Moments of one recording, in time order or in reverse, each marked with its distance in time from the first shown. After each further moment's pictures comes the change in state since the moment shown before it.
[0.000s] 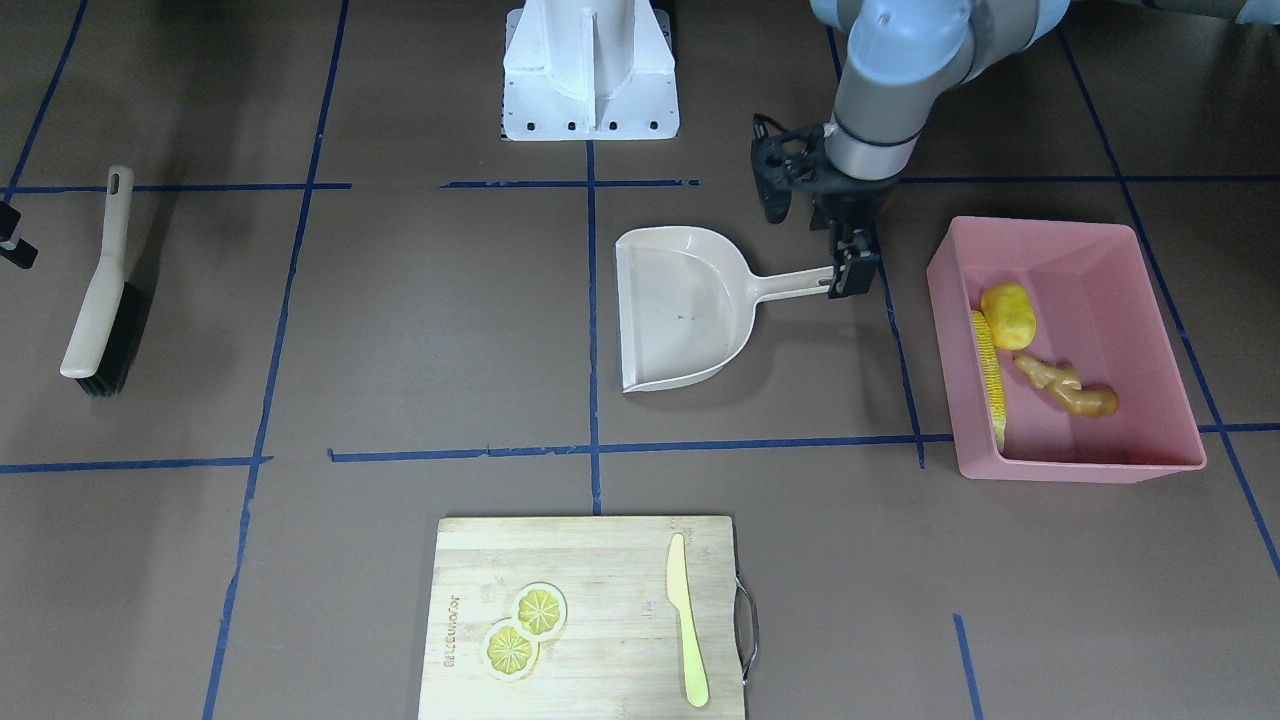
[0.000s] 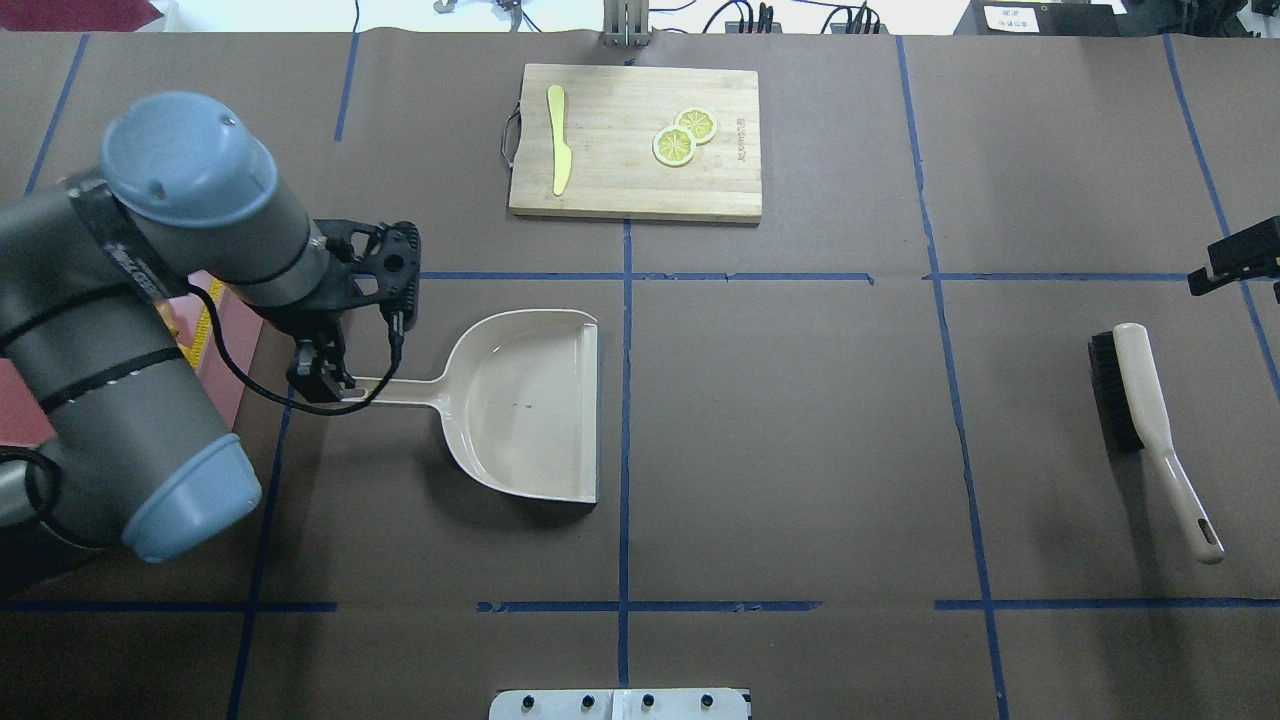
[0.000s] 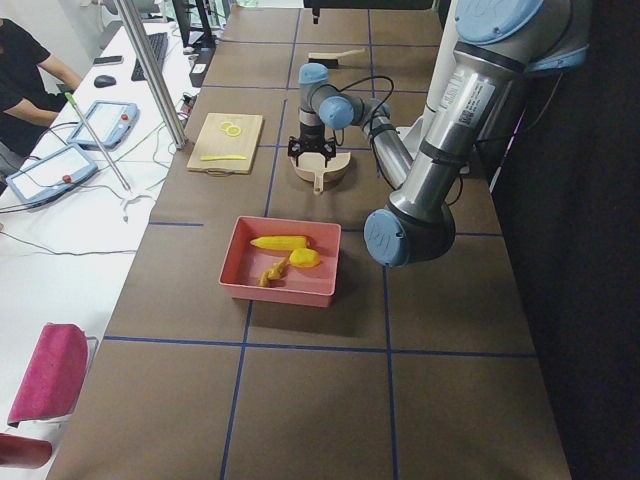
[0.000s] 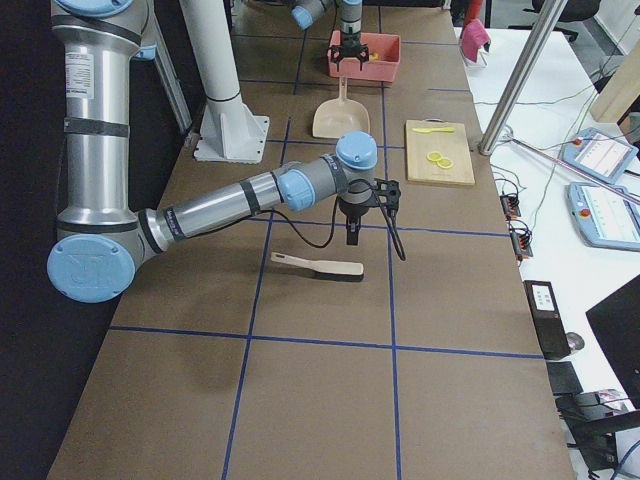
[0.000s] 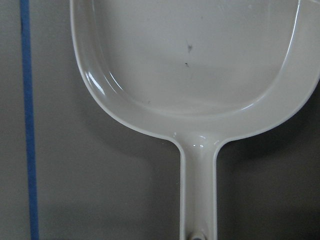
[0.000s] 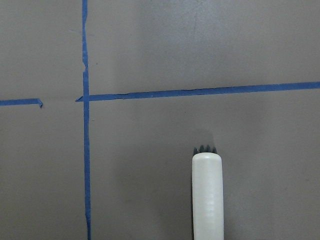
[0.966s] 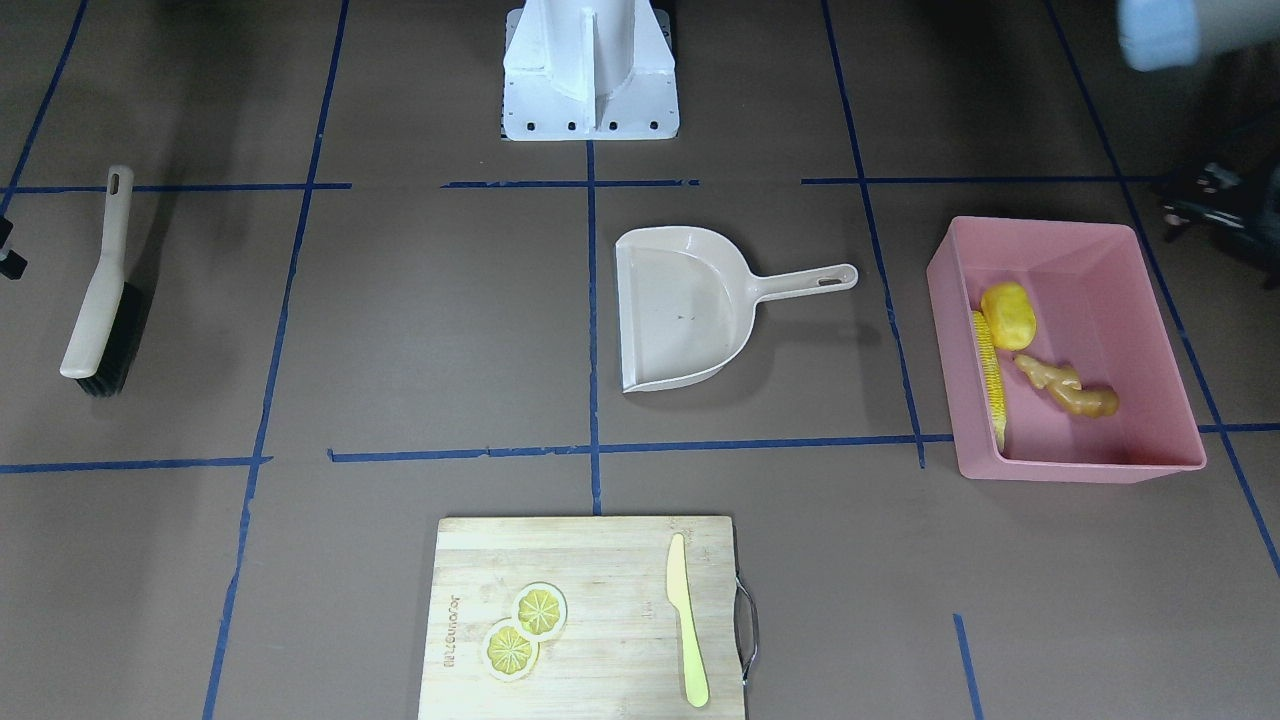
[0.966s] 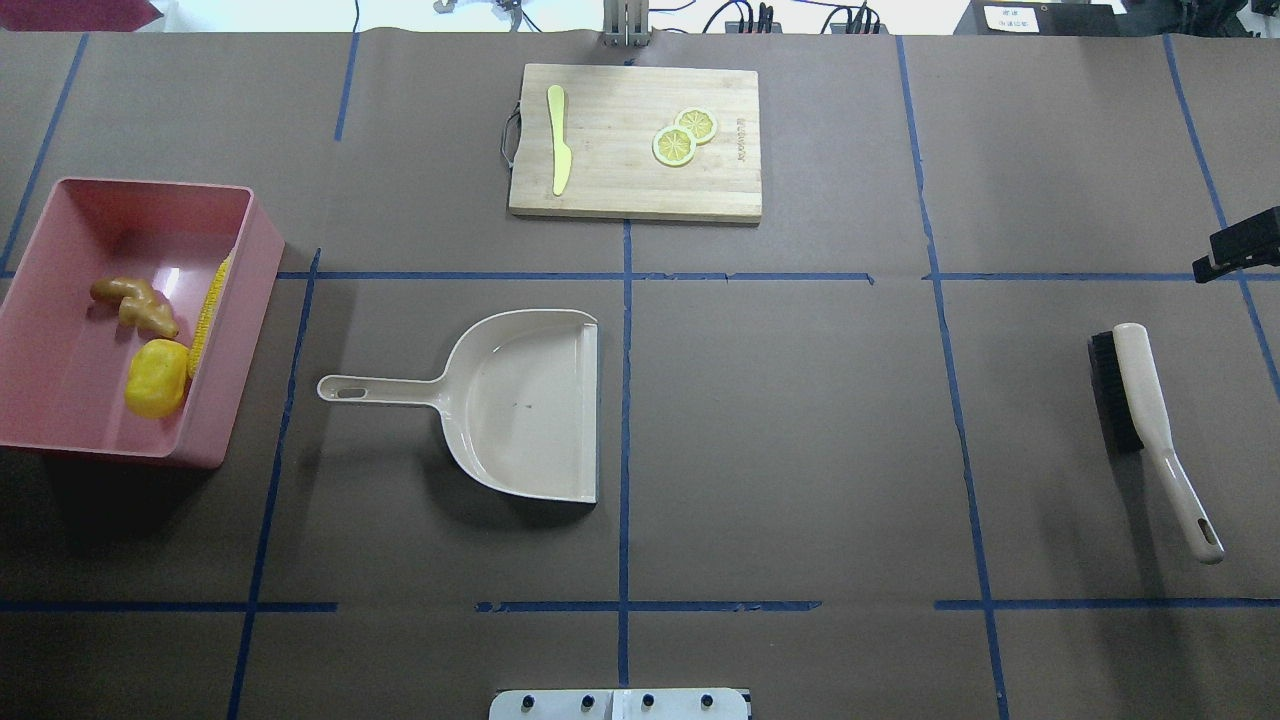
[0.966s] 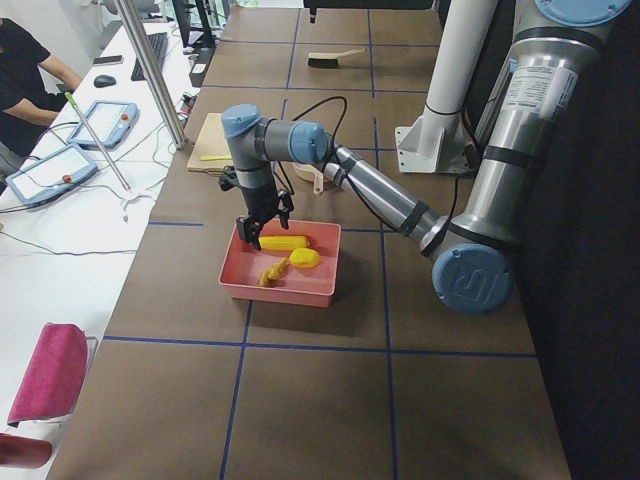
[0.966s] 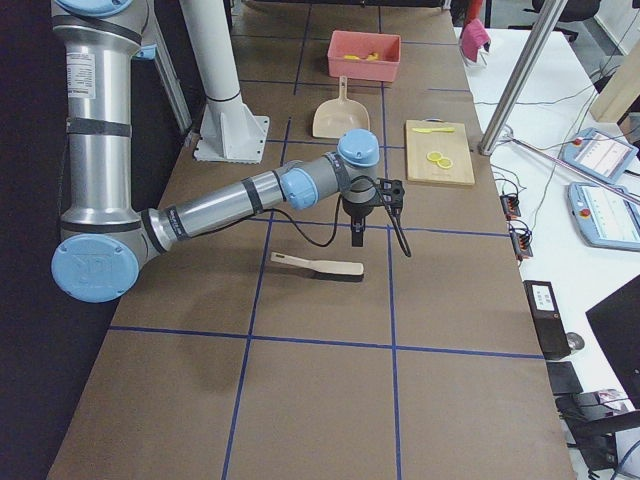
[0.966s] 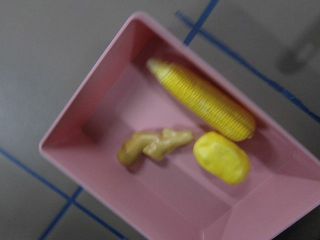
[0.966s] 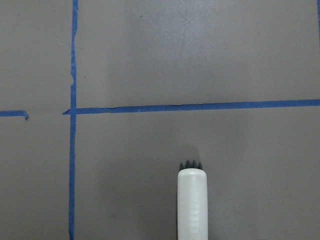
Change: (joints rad) left arm -0.615 0.235 0.151 0.196 -0.206 -0.101; right arm 0.005 0.013 -0.012 0.000 -0.070 -0.012
